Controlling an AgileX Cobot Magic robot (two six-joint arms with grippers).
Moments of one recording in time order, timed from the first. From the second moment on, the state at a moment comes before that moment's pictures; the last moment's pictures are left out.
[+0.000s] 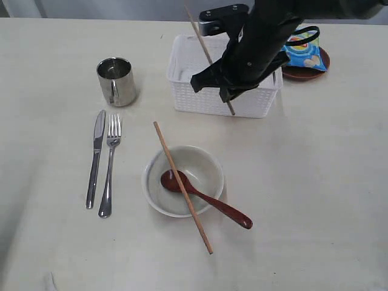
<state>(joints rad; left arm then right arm) -0.16 0.00 0.00 -0.02 0.33 -0.16 0.52 1.91 -1.33 0.07 0.75 0.00</state>
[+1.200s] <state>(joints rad) -0.16 0.00 0.00 -0.02 0.33 -0.16 0.72 1.53 -0.91 0.58 0.94 -0.03</state>
